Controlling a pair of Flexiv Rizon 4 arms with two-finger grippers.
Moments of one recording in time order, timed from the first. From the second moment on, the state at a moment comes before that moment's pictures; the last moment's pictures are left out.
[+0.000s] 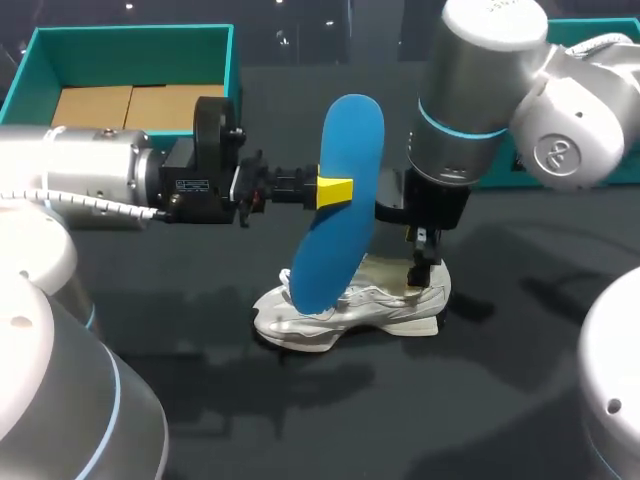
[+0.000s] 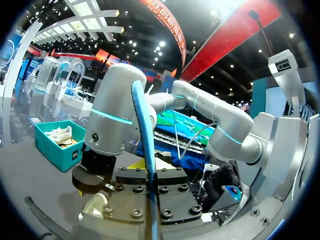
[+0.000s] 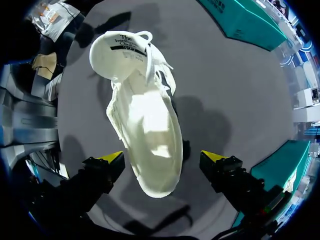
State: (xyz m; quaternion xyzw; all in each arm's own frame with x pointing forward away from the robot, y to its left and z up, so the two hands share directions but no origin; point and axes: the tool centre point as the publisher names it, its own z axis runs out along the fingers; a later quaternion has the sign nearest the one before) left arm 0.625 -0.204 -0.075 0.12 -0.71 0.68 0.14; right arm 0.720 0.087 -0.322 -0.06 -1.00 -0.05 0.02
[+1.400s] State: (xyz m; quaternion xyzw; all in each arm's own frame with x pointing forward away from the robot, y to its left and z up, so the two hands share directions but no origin) left arm 0.625 -0.204 -0.075 0.12 -0.71 0.68 0.14; right arm 0.753 0.124 -0.382 -0.01 -1.00 -0.03 0.05
